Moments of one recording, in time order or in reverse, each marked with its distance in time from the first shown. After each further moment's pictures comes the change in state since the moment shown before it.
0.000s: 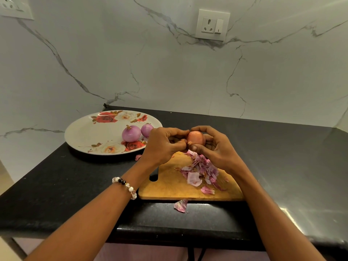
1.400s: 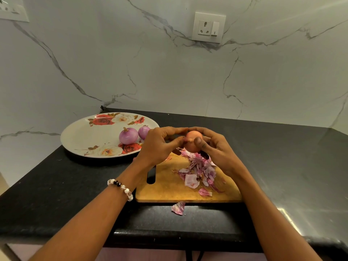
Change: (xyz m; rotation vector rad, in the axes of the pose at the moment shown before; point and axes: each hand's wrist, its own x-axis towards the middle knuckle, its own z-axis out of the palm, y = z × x) left_hand 0.006 -0.003 -0.004 -0.047 -0.064 0.001; right_hand 0.000 -0.003 -0.001 0.196 -0.016 0.076
